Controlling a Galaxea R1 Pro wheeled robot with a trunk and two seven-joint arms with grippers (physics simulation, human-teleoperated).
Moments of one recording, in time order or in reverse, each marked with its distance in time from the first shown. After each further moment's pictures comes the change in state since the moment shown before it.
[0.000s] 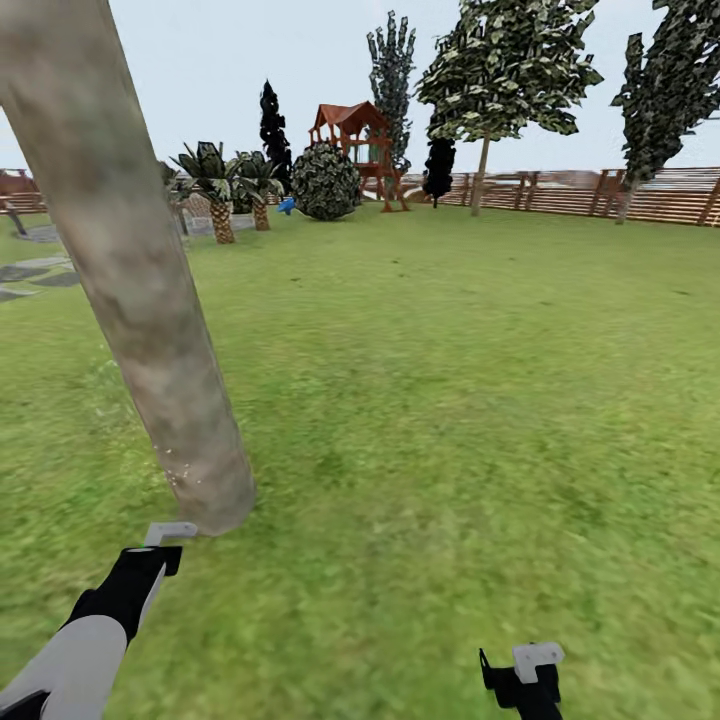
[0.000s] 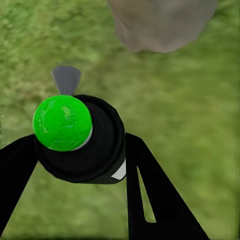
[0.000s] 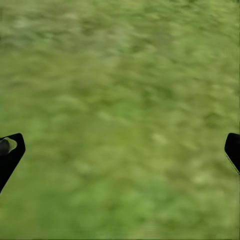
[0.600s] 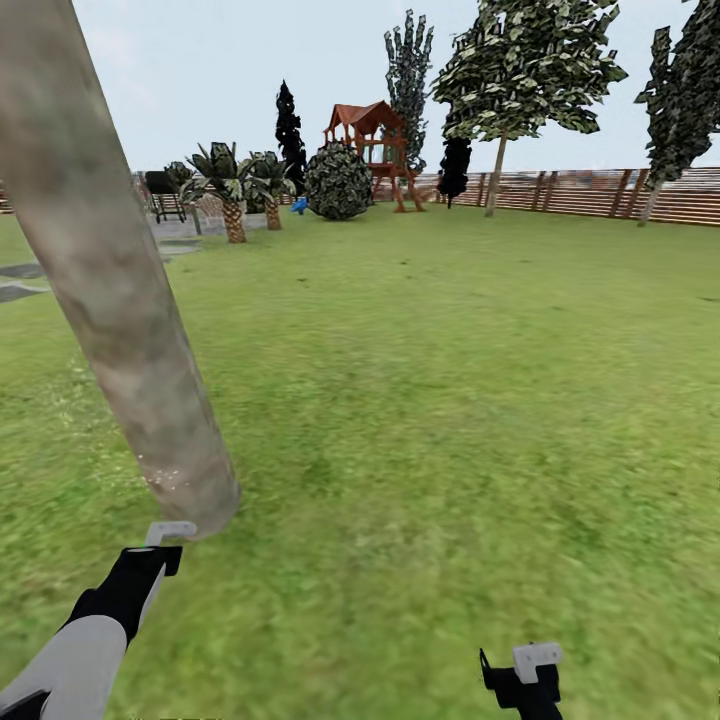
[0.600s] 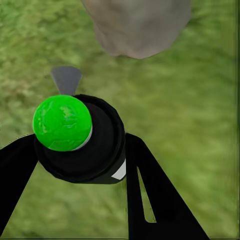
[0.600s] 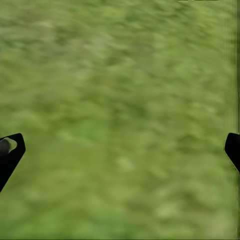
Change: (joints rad) left arm 0.000 0.000 0.000 0.000 0.000 0.000 0.000; right arm 0.000 0.000 0.000 0.000 0.000 0.000 0.000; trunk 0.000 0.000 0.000
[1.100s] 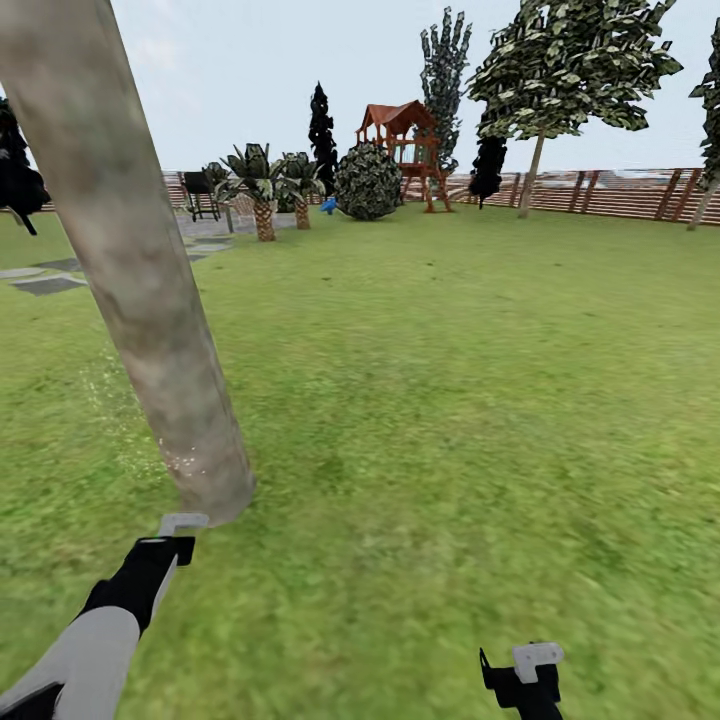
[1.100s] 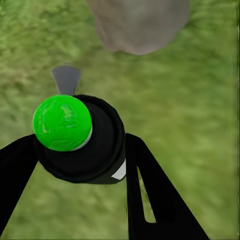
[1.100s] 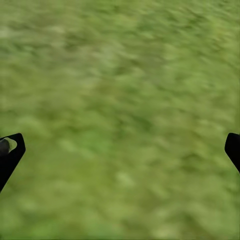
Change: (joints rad) left arm -0.018 -0.033 -0.009 -0.017 -0.001 0.003 -0.015; right arm 0.000 0.000 0.000 0.000 0.000 -0.001 0.000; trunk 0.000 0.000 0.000
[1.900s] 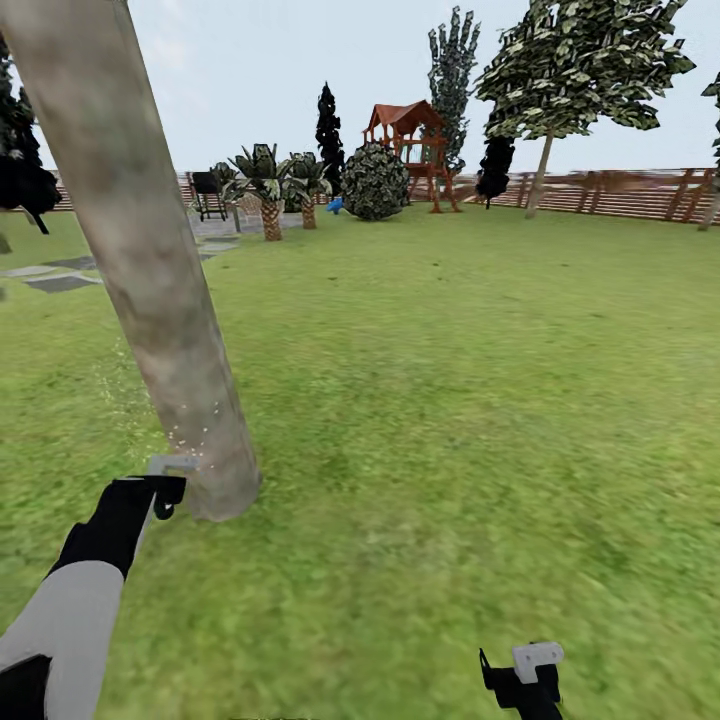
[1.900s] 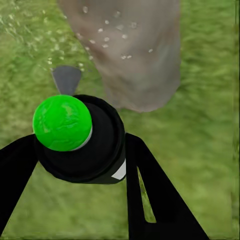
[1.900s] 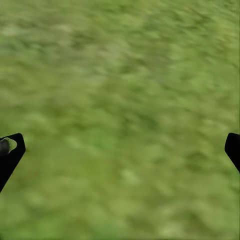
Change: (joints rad) left arm -0.089 0.053 -0.077 -0.230 0.001 0.158 -0.223; right arm 0.000 0.000 0.000 0.000 0.000 0.001 0.000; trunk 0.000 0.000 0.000
